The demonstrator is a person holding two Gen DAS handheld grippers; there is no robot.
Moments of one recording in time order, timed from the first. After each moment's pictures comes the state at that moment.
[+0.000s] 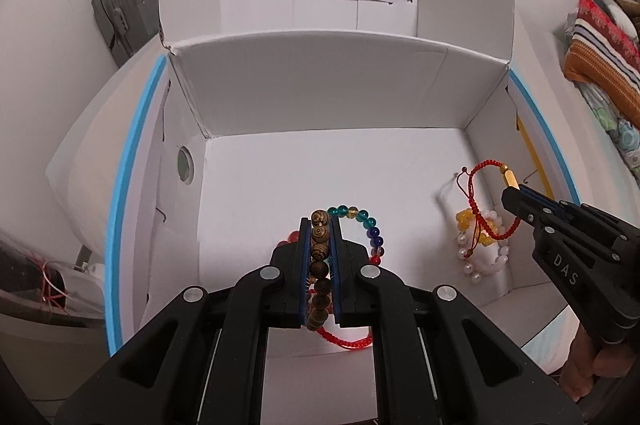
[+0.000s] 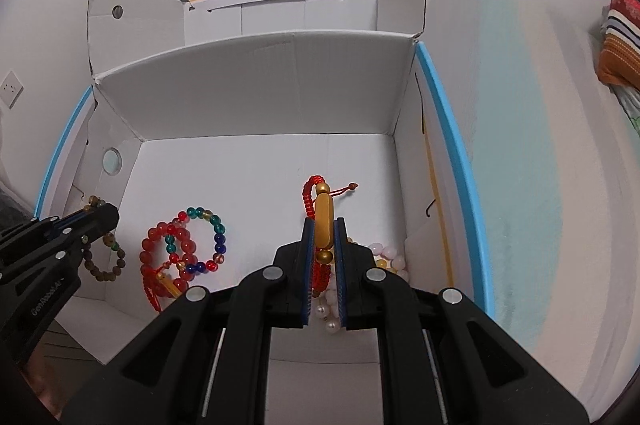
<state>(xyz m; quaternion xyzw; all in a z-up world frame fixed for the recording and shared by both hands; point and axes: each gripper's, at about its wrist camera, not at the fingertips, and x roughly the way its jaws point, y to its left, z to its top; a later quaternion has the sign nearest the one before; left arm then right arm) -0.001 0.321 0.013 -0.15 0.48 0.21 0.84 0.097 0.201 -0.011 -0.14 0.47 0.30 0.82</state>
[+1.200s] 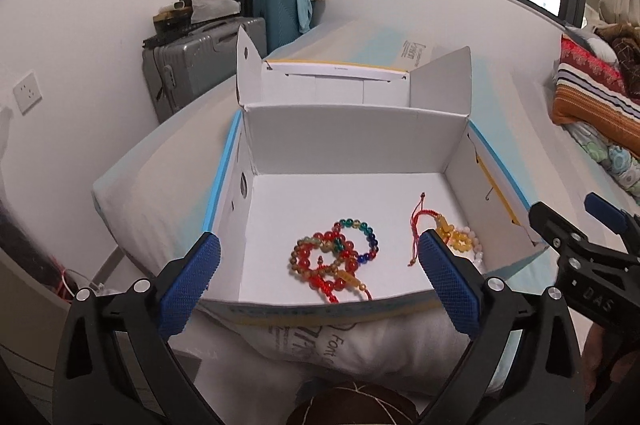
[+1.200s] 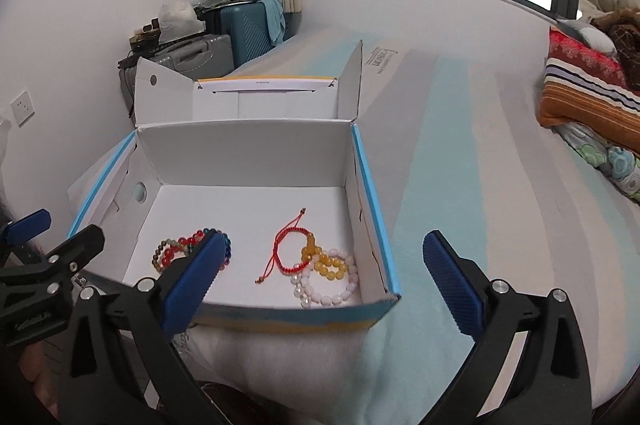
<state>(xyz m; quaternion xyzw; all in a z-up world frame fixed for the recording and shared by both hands) -0.101 0.271 0.068 -0.11 0.35 0.26 0.89 0.005 0.128 0.059 -0.11 0.32 0.27 0.90</state>
